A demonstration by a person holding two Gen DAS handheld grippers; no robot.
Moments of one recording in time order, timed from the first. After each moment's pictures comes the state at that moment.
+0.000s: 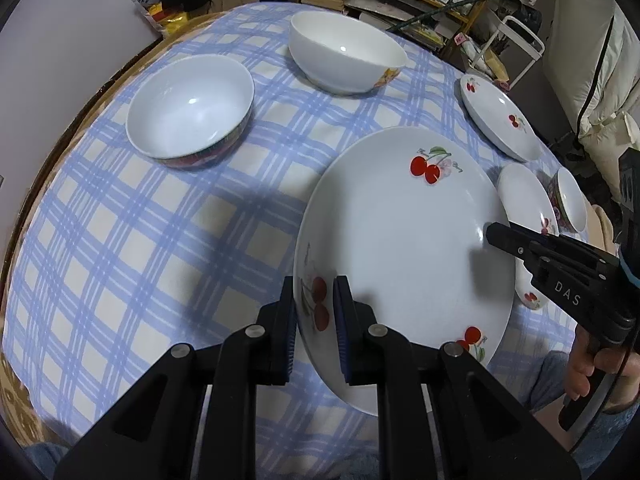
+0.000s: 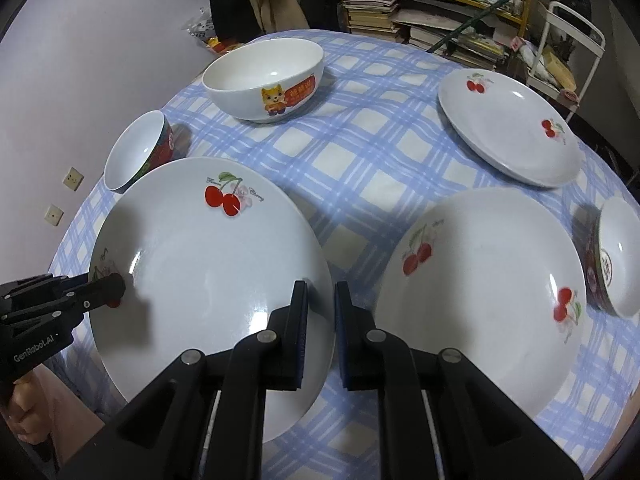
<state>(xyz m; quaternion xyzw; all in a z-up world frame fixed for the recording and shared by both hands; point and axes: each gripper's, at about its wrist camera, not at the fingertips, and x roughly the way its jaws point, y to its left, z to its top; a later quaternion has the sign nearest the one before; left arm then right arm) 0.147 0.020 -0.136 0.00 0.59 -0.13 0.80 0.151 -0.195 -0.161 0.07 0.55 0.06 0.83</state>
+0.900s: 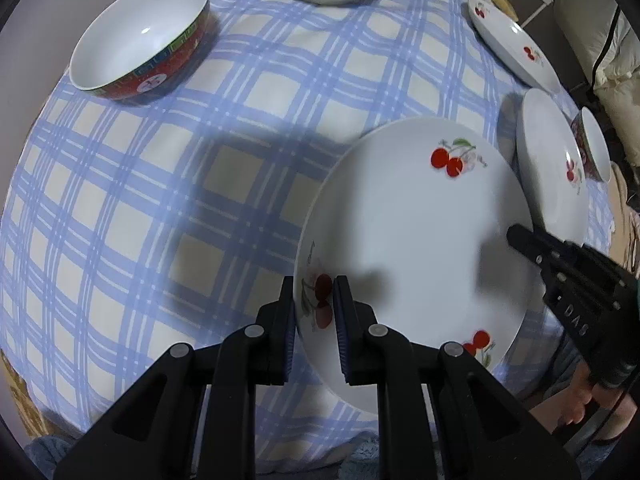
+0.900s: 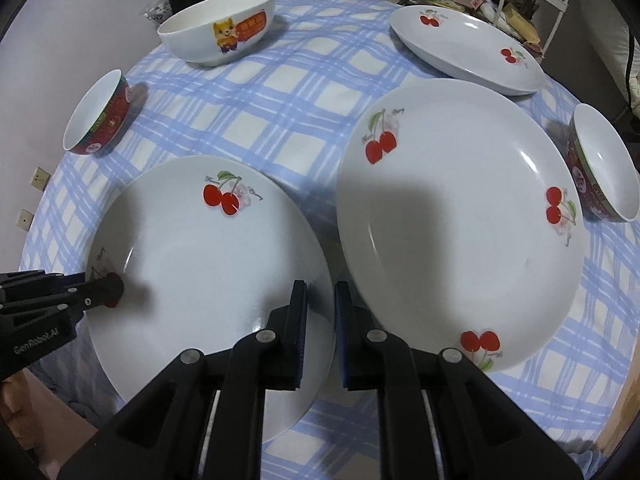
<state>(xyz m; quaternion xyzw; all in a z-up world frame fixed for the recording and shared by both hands) 0.142 -0.005 -0.186 0.04 0.66 -0.13 0.74 0.113 -0.198 -0.198 0.08 0.59 -0.01 0.81</state>
